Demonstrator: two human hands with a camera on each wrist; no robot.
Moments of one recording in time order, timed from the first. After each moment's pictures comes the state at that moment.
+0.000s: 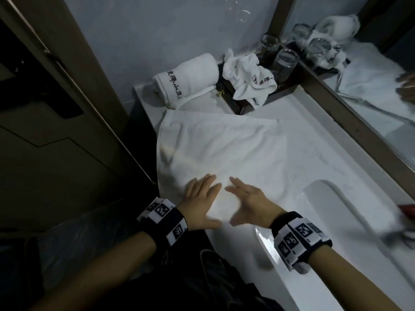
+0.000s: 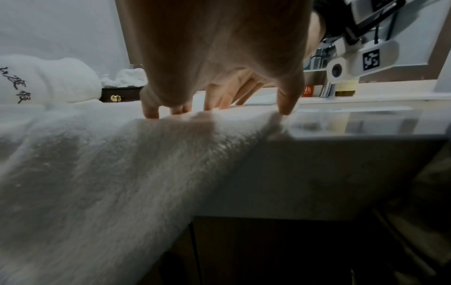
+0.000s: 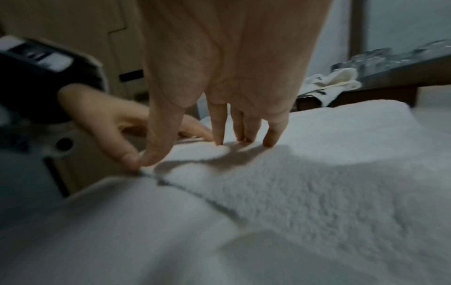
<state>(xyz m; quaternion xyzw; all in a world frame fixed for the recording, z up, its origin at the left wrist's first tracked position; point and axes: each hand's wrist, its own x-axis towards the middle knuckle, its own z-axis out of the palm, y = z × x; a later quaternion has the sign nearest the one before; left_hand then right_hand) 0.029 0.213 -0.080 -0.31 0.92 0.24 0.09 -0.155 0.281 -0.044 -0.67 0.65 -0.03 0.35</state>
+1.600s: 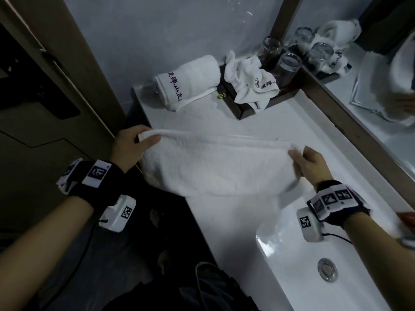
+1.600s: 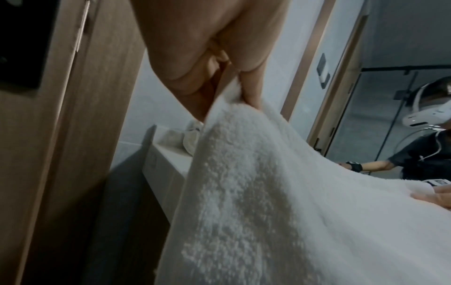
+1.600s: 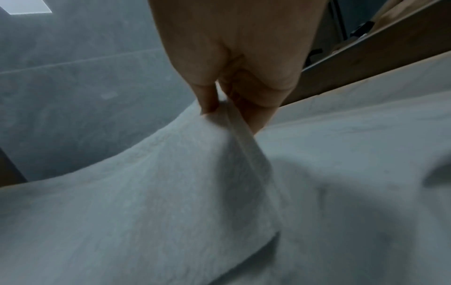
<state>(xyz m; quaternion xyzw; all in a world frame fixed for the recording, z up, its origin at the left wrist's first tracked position) 0.097 0.078 -0.002 -0.55 0.65 0.44 -0.27 -0.275 0.238 -0.014 -0.32 0.82 -0.36 0.30</state>
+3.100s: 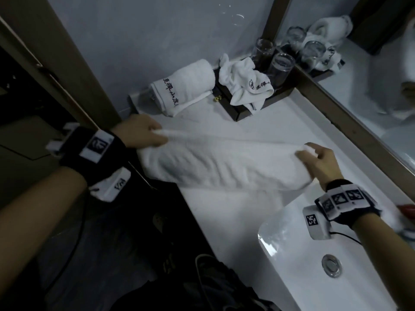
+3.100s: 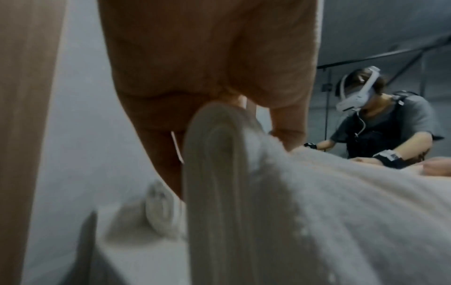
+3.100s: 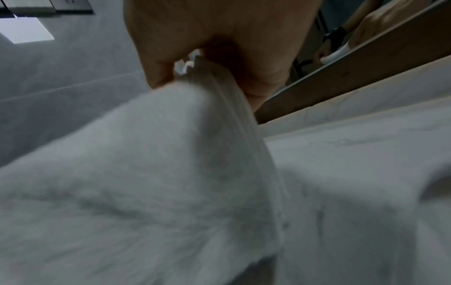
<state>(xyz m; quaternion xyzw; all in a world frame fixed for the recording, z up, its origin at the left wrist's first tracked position) 0.076 0.038 0.056 -0.48 0.82 0.31 0.07 -0.283 0.252 0.003 -0.34 0.80 -0.40 0.29</state>
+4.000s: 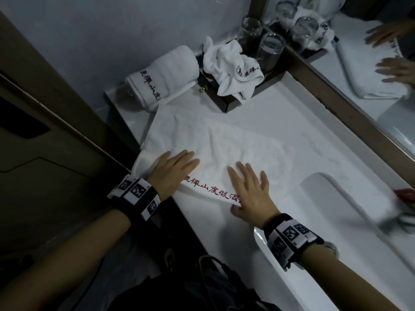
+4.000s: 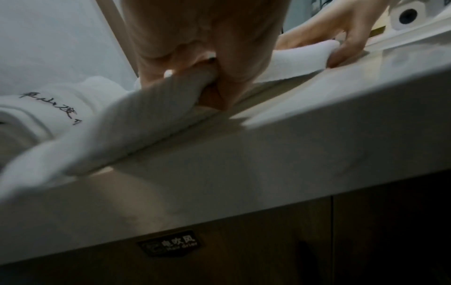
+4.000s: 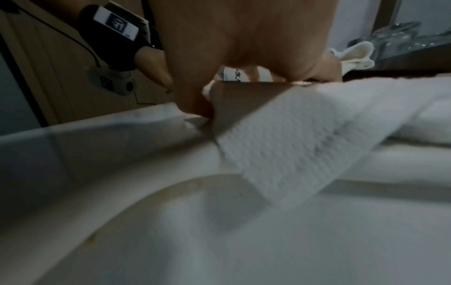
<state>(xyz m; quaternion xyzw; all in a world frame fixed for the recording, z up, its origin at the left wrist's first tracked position) 0.028 0.110 -0.059 -0.28 0.95 0.10 0.11 -0.166 0.272 -0.072 -0.64 0.74 0.03 0.18</state>
